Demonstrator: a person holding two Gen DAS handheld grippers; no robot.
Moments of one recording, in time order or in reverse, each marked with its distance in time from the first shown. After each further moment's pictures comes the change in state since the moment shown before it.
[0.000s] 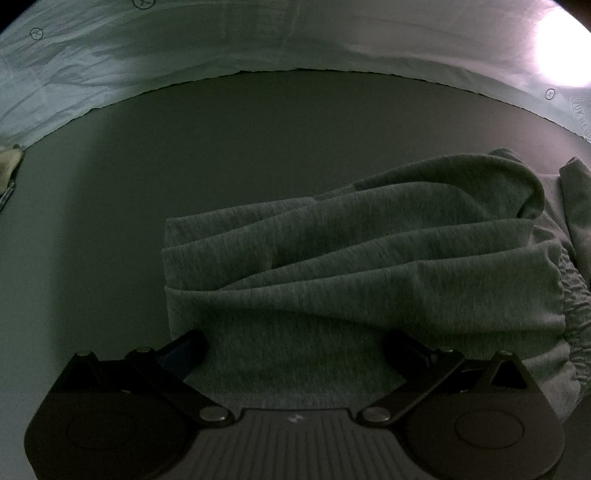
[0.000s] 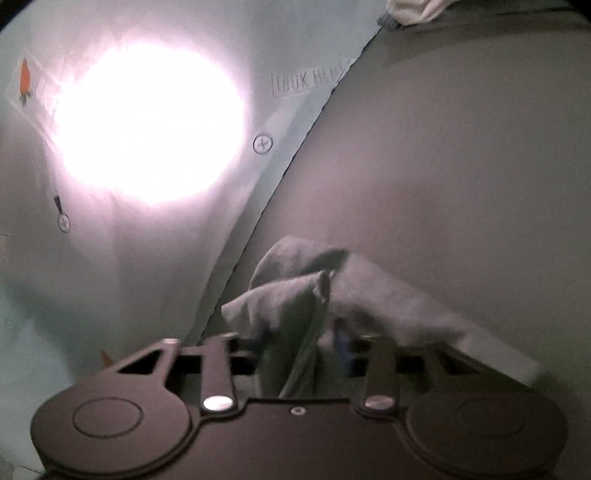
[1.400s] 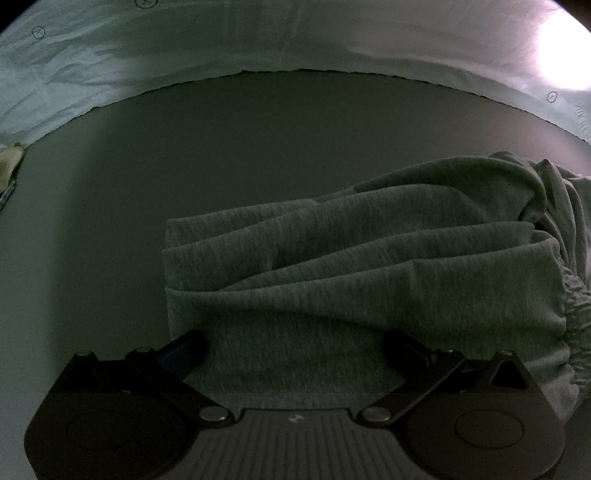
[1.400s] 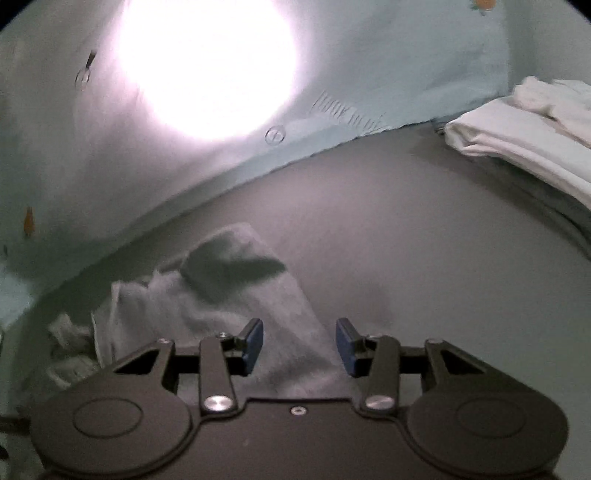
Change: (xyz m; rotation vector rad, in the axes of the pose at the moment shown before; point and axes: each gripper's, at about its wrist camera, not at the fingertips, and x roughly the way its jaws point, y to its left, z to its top) left arm -0.005 -0.003 -0.003 -0.014 0.003 0.003; right arm -0.057 0.009 0.020 -0.613 0.029 -0.323
